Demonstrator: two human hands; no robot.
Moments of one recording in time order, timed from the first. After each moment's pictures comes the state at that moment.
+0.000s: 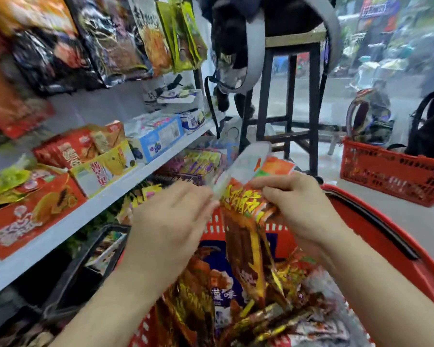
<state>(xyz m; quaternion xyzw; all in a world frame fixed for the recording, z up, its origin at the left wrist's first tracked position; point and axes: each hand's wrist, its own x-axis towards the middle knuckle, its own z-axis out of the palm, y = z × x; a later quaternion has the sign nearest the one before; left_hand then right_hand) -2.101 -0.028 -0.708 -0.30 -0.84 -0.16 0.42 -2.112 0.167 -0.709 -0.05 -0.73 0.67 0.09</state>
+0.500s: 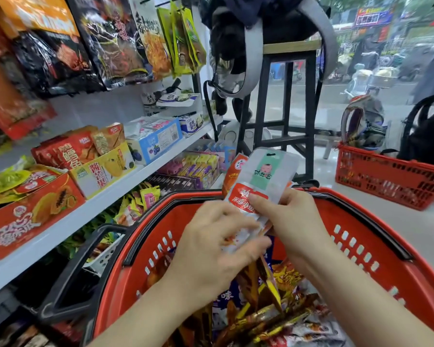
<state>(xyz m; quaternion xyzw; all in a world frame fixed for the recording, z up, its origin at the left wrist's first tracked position) -2.091 0.002 -0.734 -0.33 -0.83 -0.40 0.20 -2.098 0.158 -0.725 -0.05 -0.68 0.72 0.11</state>
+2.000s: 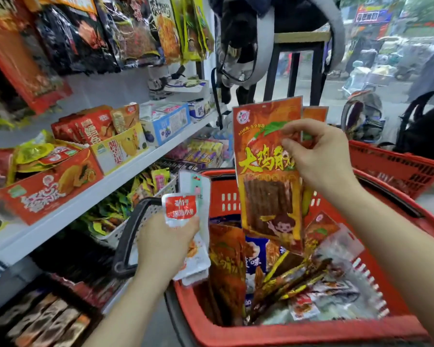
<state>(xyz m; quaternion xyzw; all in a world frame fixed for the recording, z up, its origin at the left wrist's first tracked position) -2.084 -0.065 -0.772 0.08 -0.85 -0.50 0.15 -2.119 0.174 -0.690 0.06 -0.83 0.43 0.36</state>
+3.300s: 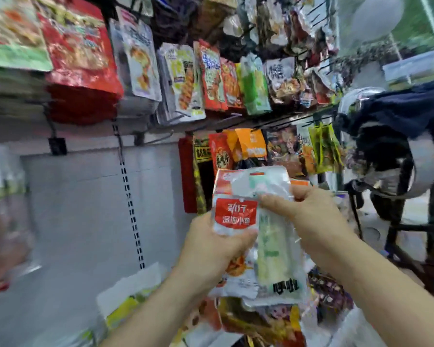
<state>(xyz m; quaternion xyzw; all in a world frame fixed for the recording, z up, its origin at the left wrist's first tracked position) -2.065 -0.250 -0.562 -0.07 -0.77 -0.59 0.25 -2.136 -0.102 -0.549 0.26 -0.60 0.75 0.07</state>
